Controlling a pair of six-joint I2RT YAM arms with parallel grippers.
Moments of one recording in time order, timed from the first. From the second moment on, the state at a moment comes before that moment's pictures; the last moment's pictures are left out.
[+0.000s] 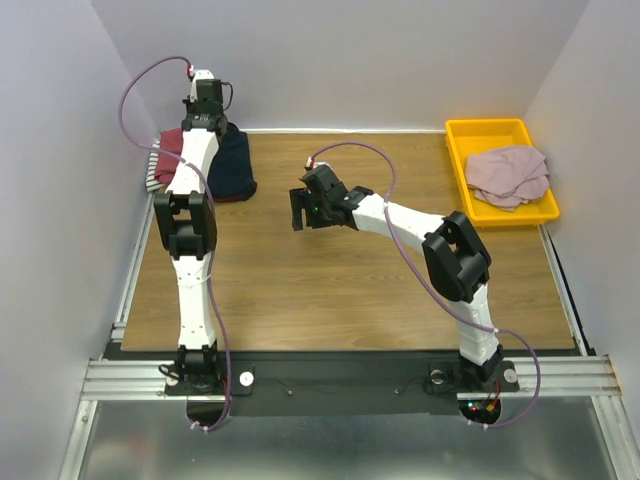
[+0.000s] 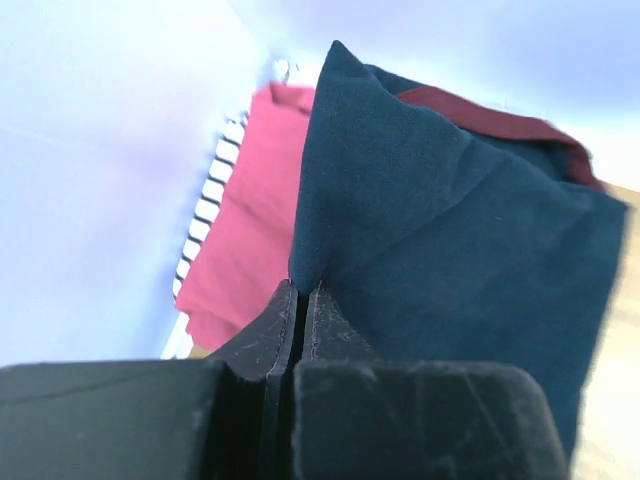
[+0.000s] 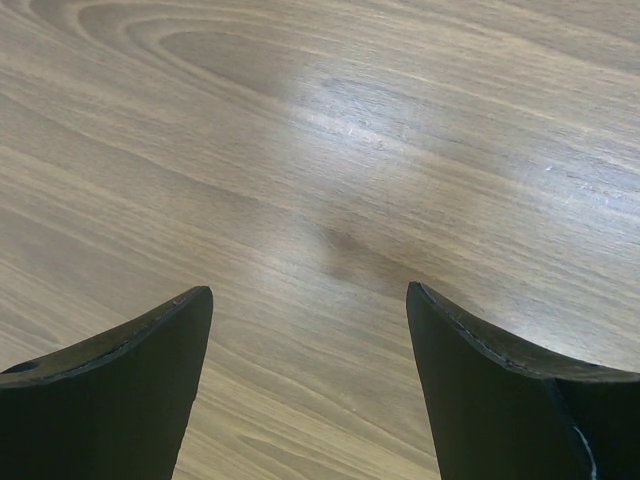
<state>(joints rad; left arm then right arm) -0.03 2.41 2.37 -0.50 -0.57 0.01 0.77 2.09 1.67 -0.37 0.12 0.51</state>
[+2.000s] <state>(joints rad) 0.00 2.10 2.00 -0.25 -0.28 -0.31 0.77 2.01 1.63 -0.38 0.17 0.49</state>
